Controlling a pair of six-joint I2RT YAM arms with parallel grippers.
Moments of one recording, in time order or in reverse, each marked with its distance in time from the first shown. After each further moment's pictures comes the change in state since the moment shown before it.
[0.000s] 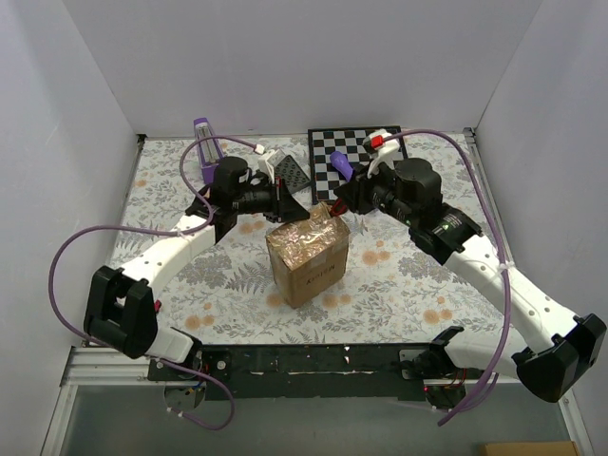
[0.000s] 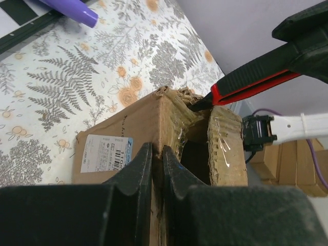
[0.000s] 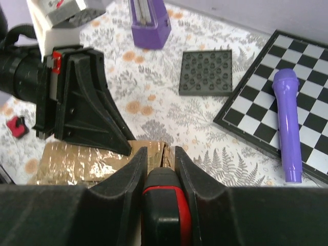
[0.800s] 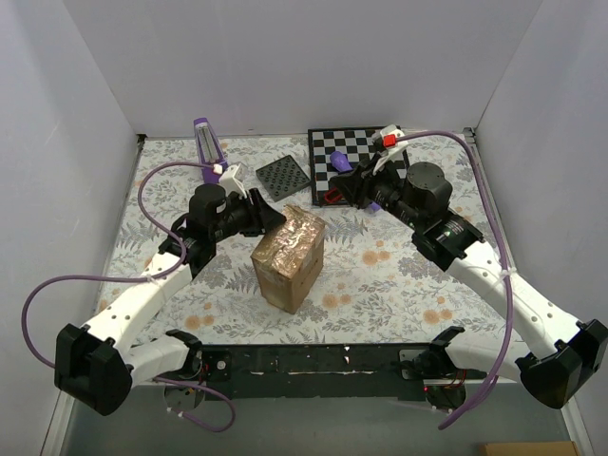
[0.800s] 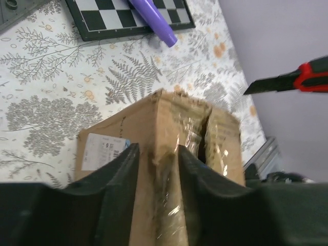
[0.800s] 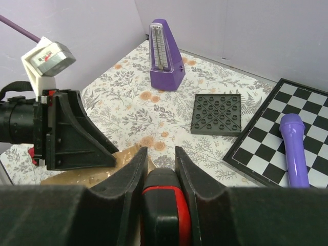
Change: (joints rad) left arm -0.002 -0.335 -0.209 -0.094 -0.463 -0.151; right arm 0.004 -0.045 -0.059 0.236 -0.009 0.046
